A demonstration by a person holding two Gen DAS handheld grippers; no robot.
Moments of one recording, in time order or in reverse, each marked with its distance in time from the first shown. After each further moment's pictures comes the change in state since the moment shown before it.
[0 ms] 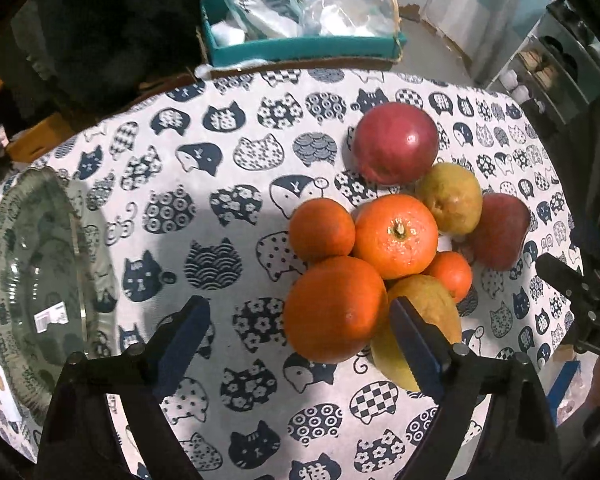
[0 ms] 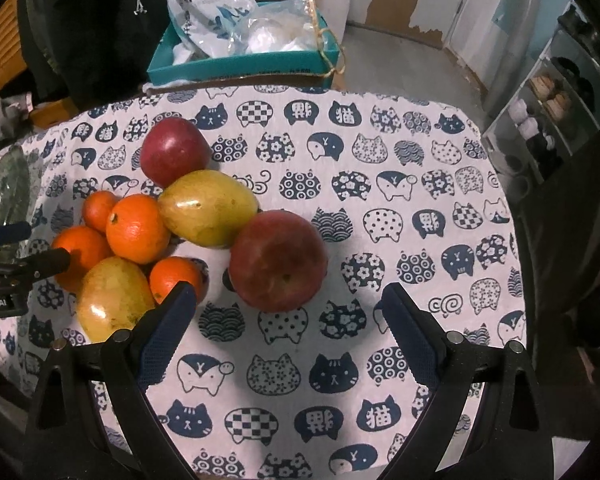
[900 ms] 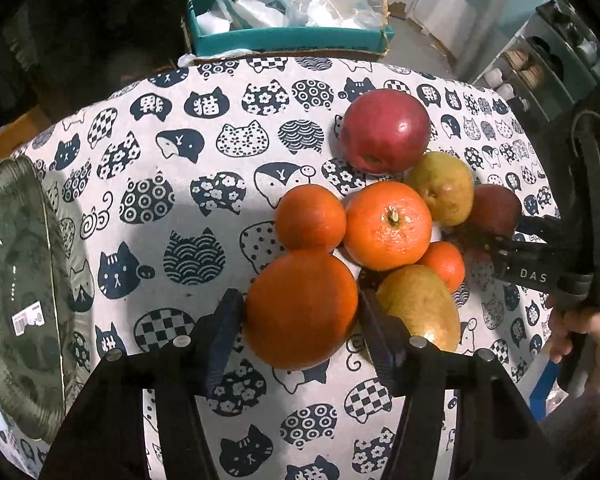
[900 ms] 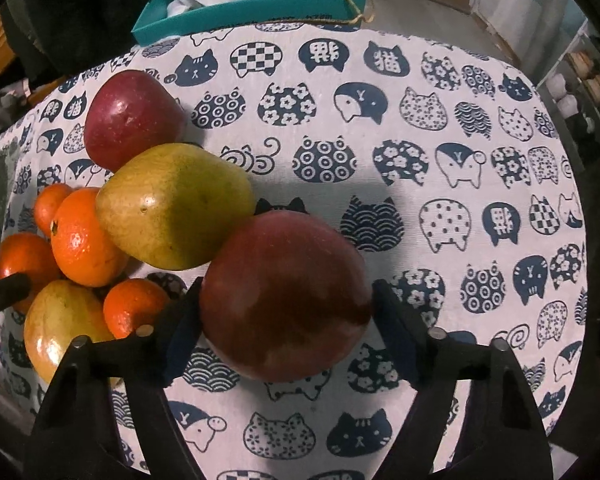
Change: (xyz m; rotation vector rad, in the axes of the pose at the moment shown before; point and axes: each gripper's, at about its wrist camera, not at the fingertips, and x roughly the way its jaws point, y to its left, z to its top) left arm 0.008 0.007 -0.008 0.012 0.001 -0.077; right arm 0.086 -0.002 0.020 -0.003 0.135 0.084
